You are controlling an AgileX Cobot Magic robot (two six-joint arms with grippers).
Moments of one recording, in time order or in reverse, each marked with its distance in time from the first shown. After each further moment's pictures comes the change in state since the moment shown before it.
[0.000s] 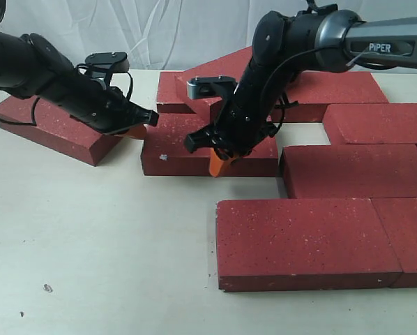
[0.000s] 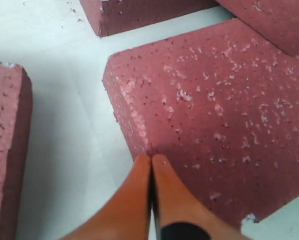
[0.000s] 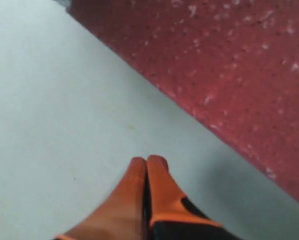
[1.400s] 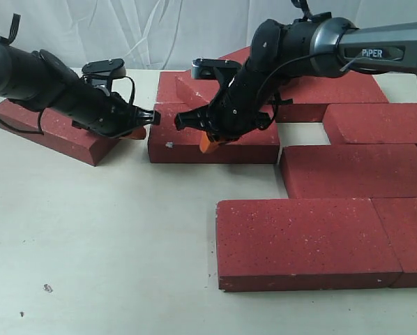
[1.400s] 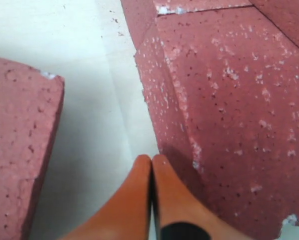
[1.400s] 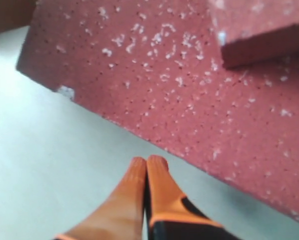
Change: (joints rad) left arm 0.000 0.073 -0.009 -0.107 -0.122 -0.004; right arm 0.000 0.019 0.000 0.023 -0.264 0.140
